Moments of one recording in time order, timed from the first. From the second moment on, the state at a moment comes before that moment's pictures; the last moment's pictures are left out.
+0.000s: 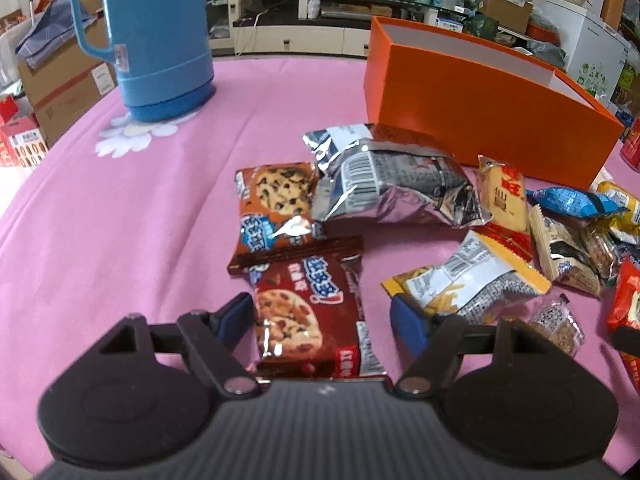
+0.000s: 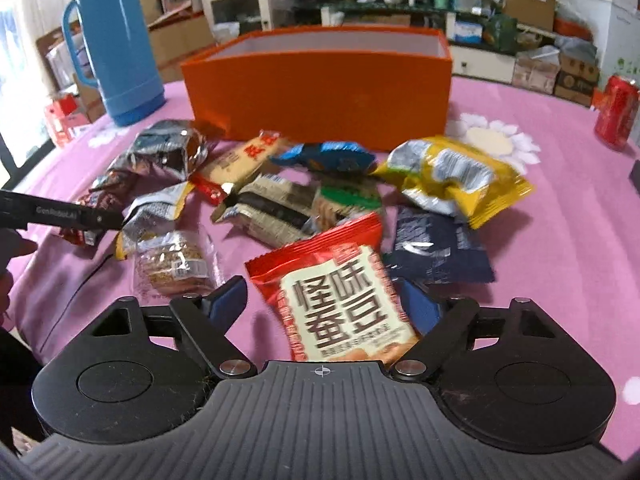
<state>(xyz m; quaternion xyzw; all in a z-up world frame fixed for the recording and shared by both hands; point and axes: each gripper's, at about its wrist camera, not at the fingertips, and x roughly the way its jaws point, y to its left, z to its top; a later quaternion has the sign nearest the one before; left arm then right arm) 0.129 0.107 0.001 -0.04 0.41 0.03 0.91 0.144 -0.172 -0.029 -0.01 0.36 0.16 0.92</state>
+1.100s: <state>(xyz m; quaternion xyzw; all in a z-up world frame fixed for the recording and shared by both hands) 0.092 0.107 0.001 -0.03 0.42 0.04 0.91 0.115 -0.181 -0.043 -0.03 0.38 0.14 0.91</state>
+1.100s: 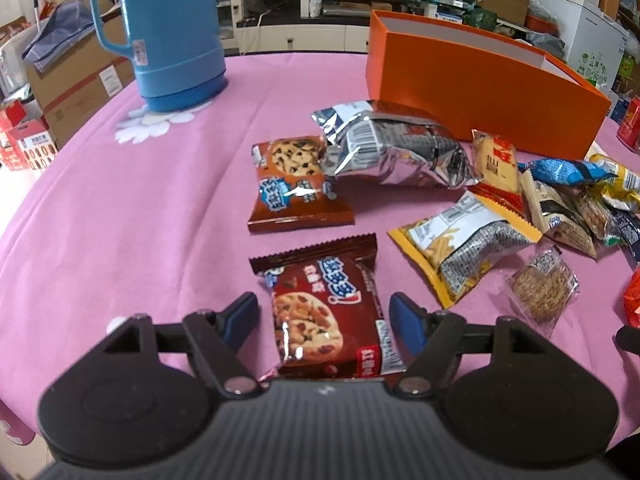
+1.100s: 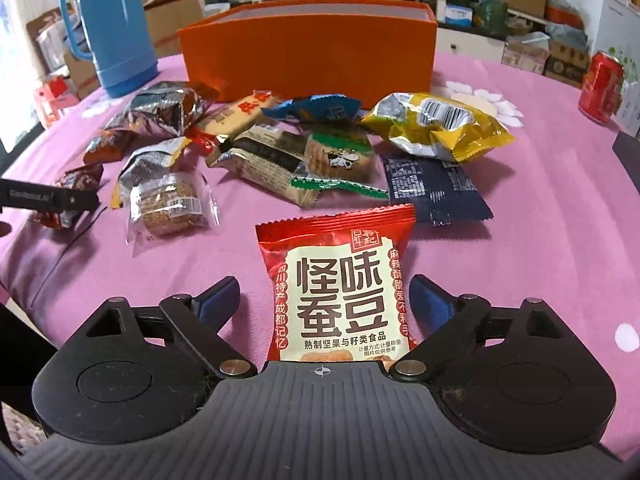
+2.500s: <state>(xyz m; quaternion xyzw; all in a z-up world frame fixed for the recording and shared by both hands) 0.305 0.056 0.129 -0.14 0.29 -0.07 0.95 0.321 -0.182 0.094 0.07 0.22 0.15 0.96</state>
